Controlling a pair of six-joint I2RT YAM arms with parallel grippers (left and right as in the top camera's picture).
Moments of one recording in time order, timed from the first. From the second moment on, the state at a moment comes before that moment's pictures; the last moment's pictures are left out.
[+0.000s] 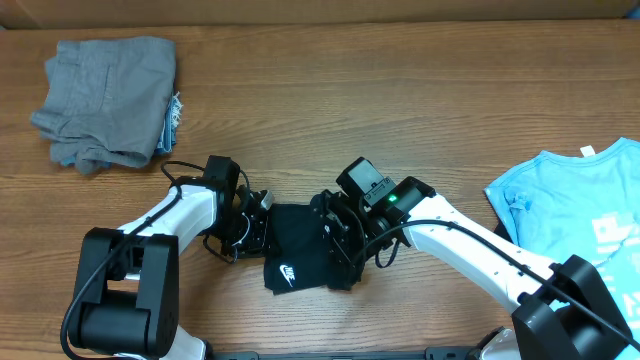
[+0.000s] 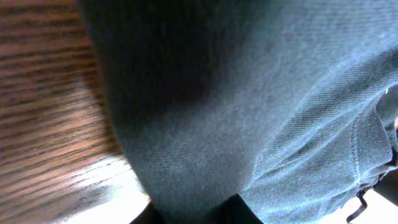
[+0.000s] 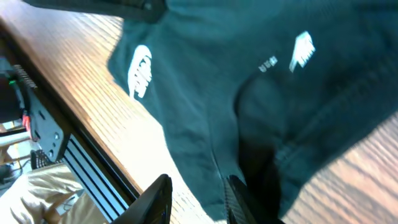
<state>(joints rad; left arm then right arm) -0.14 1.73 0.82 -0.77 0.56 -0.07 0.69 1.62 1.04 -0.82 -0.49 0.06</state>
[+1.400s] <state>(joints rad) -0.14 1.73 0.83 -0.79 0.60 -0.08 0.69 1.72 1.01 -0.88 -0.32 0.24</state>
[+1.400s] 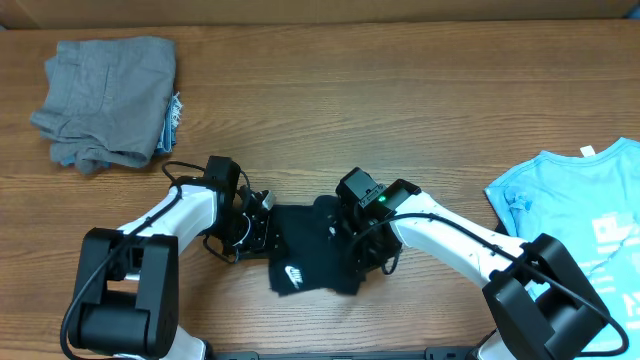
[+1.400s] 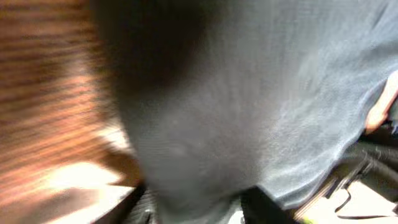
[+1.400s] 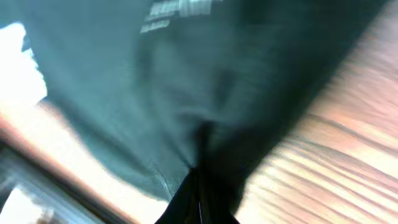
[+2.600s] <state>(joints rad) -0.16 1.76 1.13 -0.83 0.47 0.19 0.66 1.54 1.02 -0.93 -0.37 0.80</state>
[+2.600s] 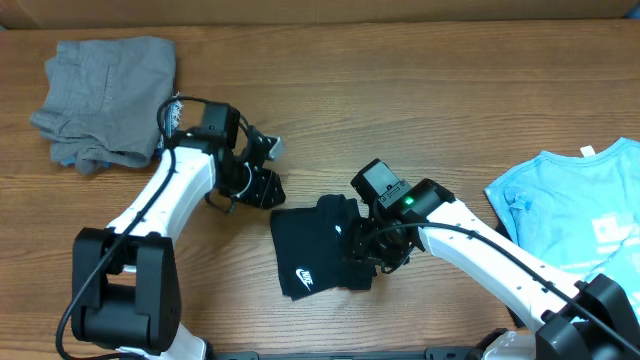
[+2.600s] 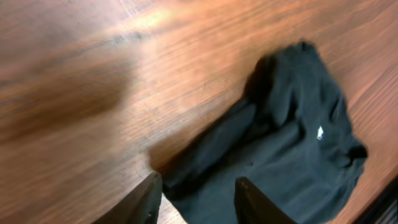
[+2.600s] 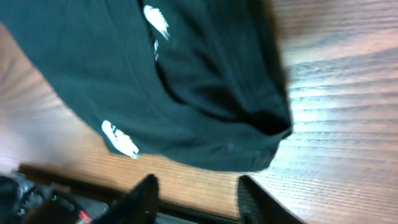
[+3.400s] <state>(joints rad) -0.12 1.80 1.01 -1.05 0.51 0.18 0.66 1.68 0.82 -0.50 -0.53 1.20</state>
